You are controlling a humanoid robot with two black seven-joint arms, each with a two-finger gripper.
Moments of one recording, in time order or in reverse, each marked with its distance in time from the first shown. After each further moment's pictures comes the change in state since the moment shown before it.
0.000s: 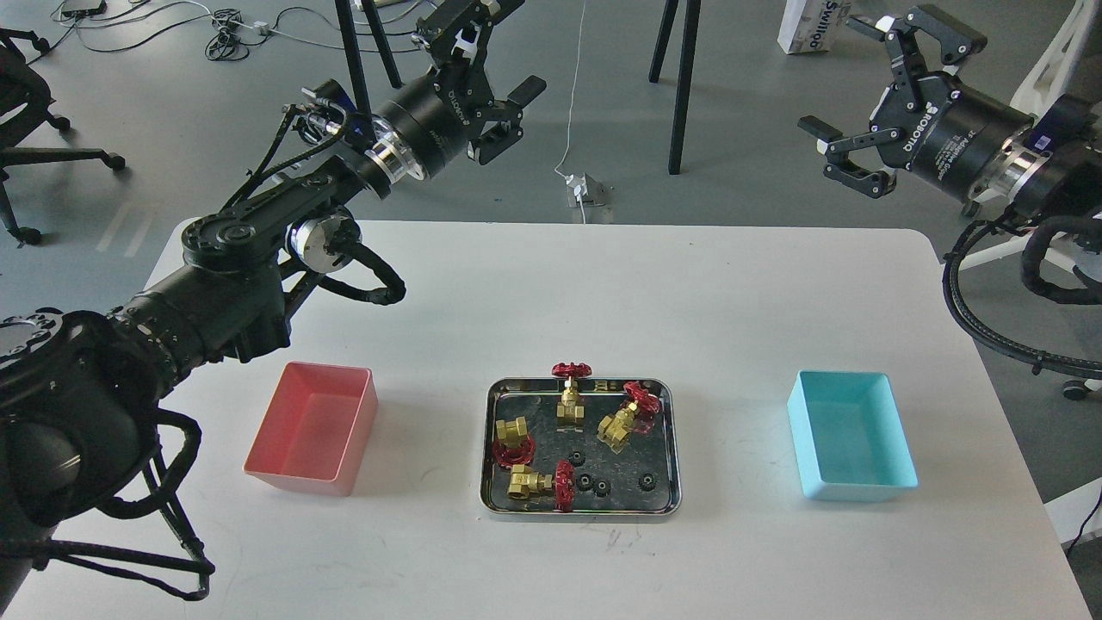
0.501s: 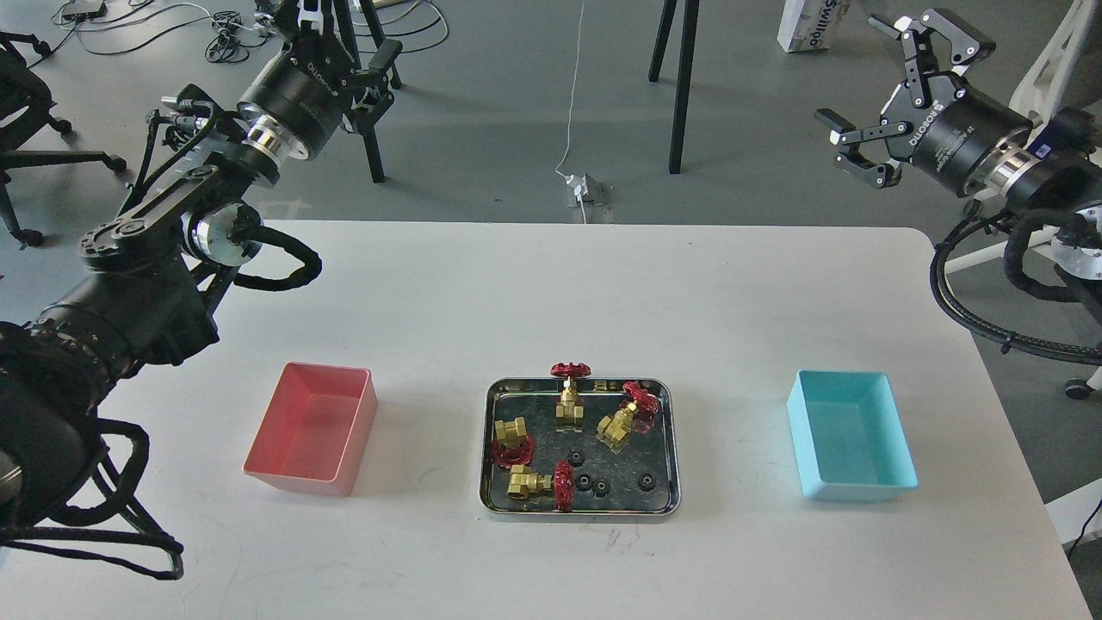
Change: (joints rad) left arm 0.073 0.062 -0.096 0.076 -0.083 0.000 0.000; right arm 0.016 0.073 0.089 -0.099 0.011 0.000 0.009
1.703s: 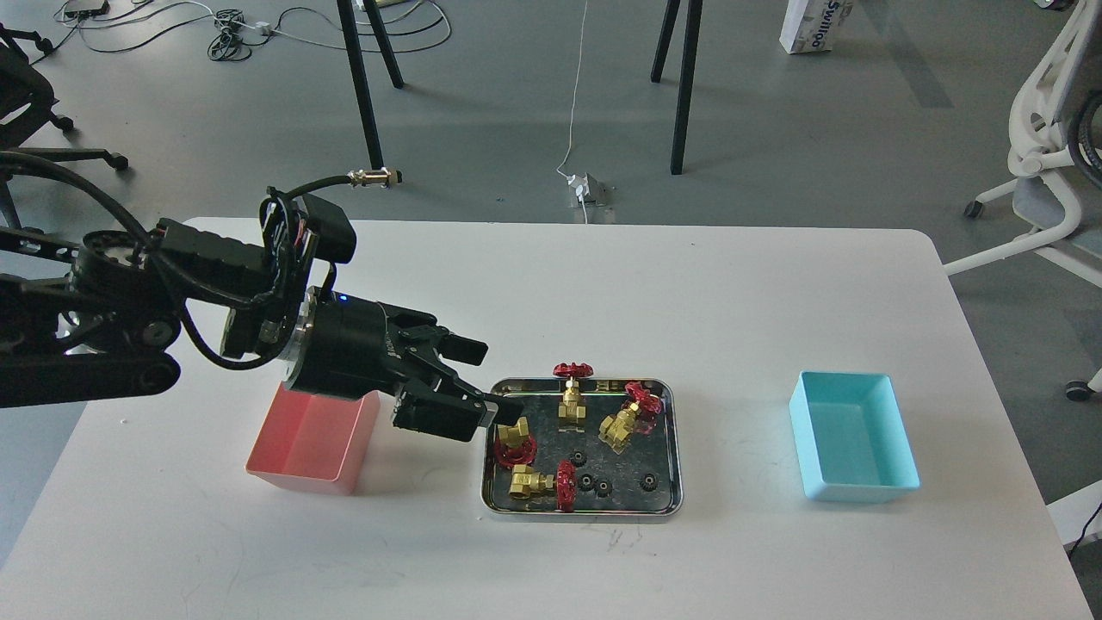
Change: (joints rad) left arm -0.691 0.377 1.291 -1.211 1.006 0.567 0.000; right arm 0.133 -0.097 0.148 -0.059 0.085 -0.045 -0.001
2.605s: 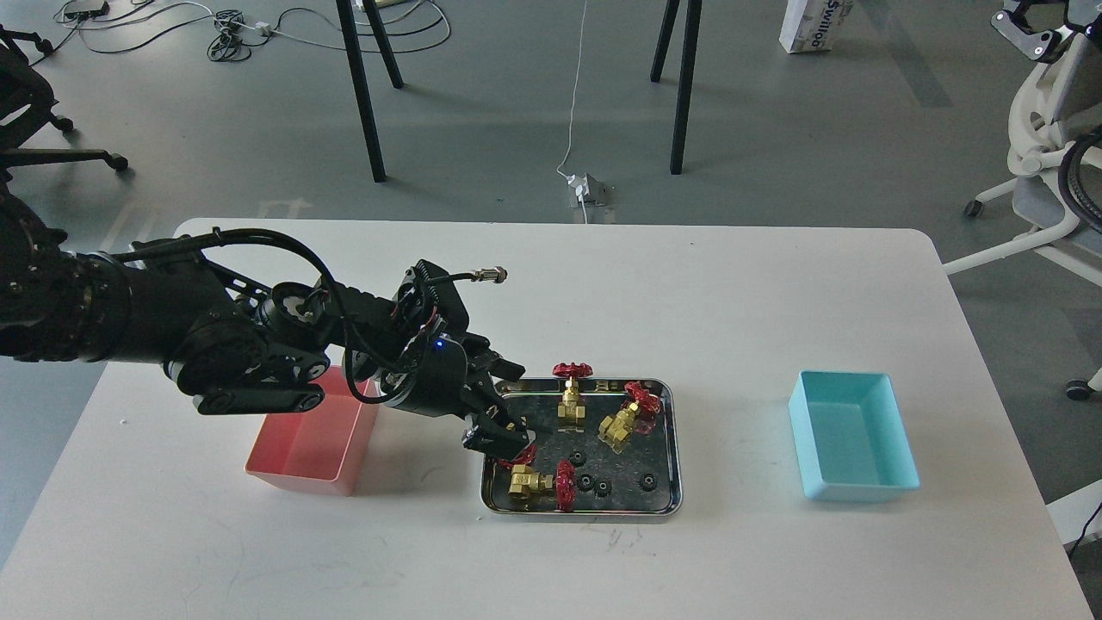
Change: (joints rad) left arm 0.255 -0.358 0.097 0.477 0.000 0.130 0.000; right arm -0.071 -0.002 -0.002 -0.020 0.000 0.008 -0.001
